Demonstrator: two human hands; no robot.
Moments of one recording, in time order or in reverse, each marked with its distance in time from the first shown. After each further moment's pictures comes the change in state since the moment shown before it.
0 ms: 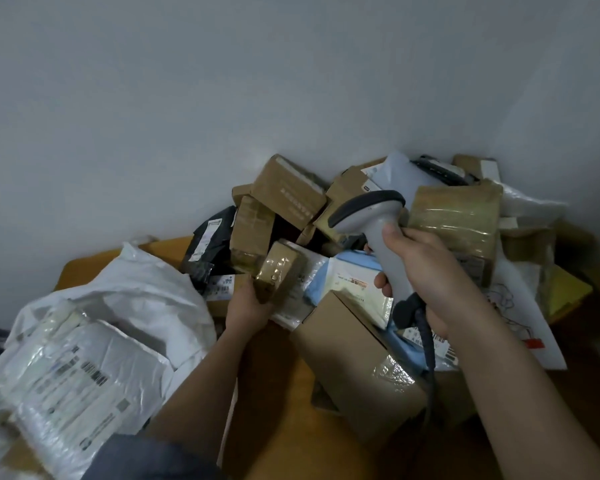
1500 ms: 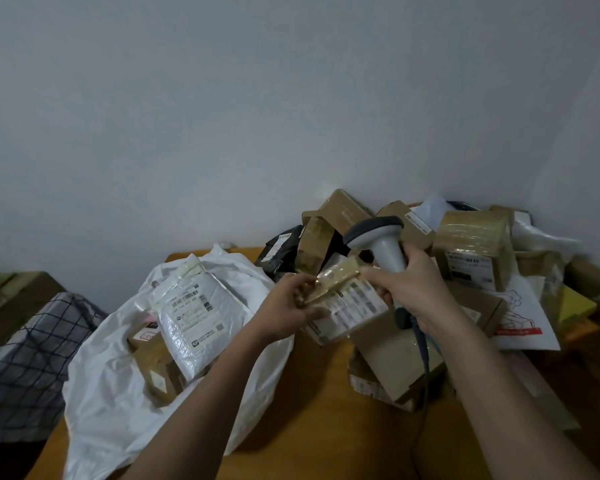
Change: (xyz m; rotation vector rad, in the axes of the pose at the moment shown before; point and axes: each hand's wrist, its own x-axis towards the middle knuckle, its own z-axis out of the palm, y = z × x) left_hand -0.195 0.030 -0.095 -0.222 0.056 0.319; right_hand -0.111 0.018 0.031 -0.233 -0.100 -0.300
